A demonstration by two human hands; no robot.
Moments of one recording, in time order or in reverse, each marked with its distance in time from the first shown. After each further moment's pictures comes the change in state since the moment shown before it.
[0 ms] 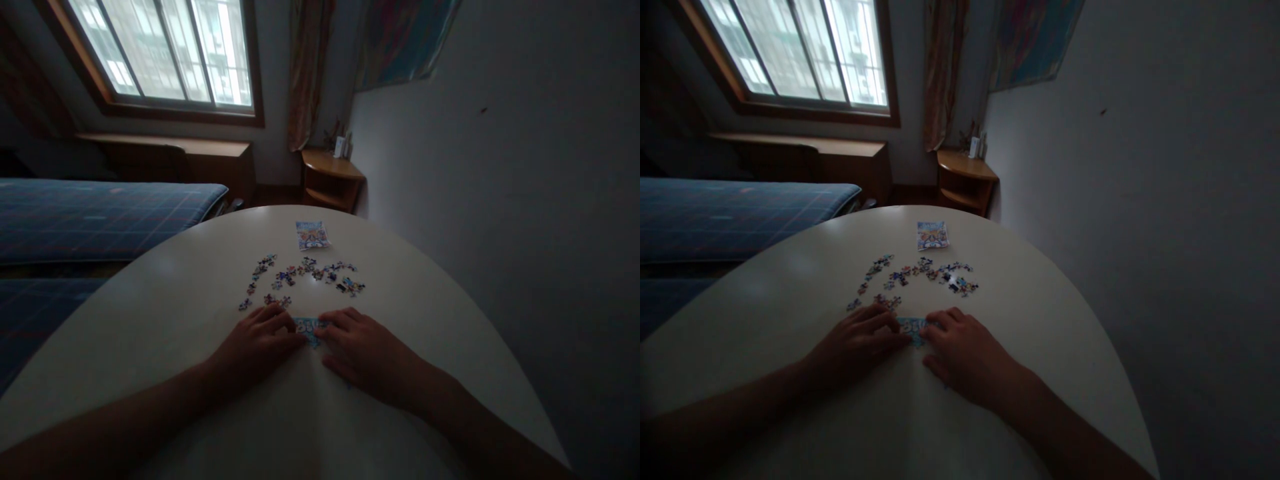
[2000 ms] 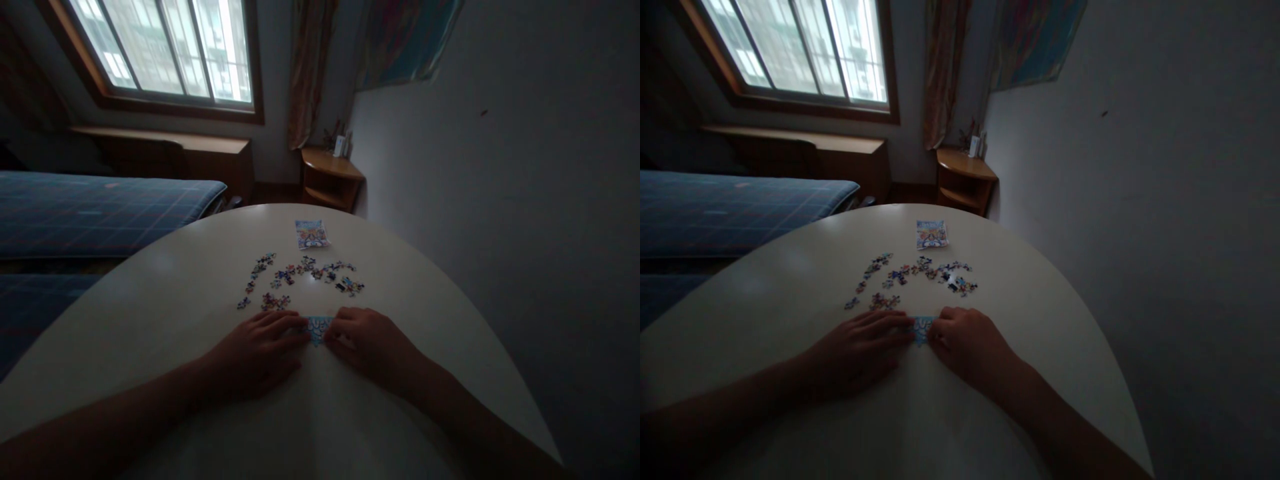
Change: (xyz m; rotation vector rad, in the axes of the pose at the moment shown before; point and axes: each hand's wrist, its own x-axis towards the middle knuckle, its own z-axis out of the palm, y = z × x) left_hand -0.001 0.004 -0.008 -0.063 -0.172 0.064; right_hand 0.004 0.009 -0.002 0.018 0.054 0.143
